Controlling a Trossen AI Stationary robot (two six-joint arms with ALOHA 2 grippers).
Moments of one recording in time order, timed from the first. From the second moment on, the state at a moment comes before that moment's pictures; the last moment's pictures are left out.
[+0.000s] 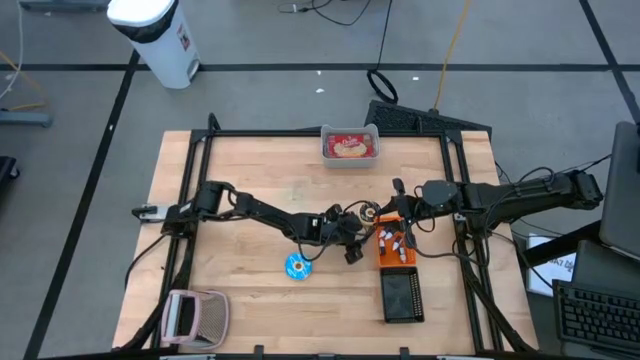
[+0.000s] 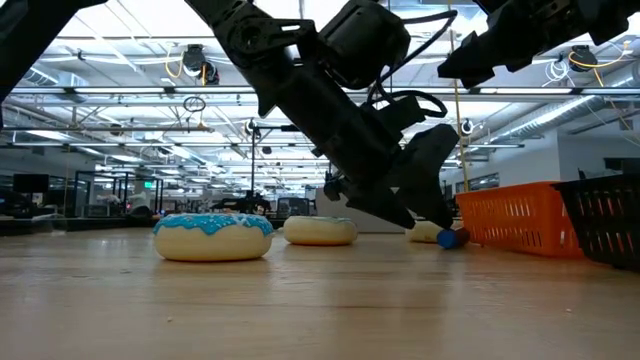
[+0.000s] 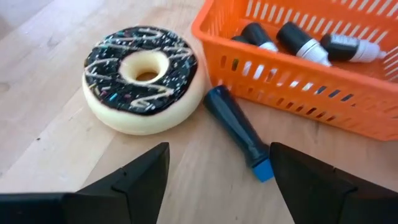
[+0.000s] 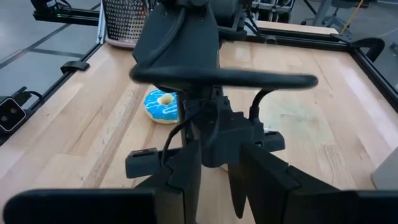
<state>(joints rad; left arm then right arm) -0.11 2.22 1.43 0.09 -0.32 -0.35 0.05 0.89 0.55 -0.04 -0.07 -0.07</state>
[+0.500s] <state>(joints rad) -0.14 2.28 1.43 0.18 -0.35 -0.42 0.05 0.89 0.55 -0.04 -0.05 -0.07</state>
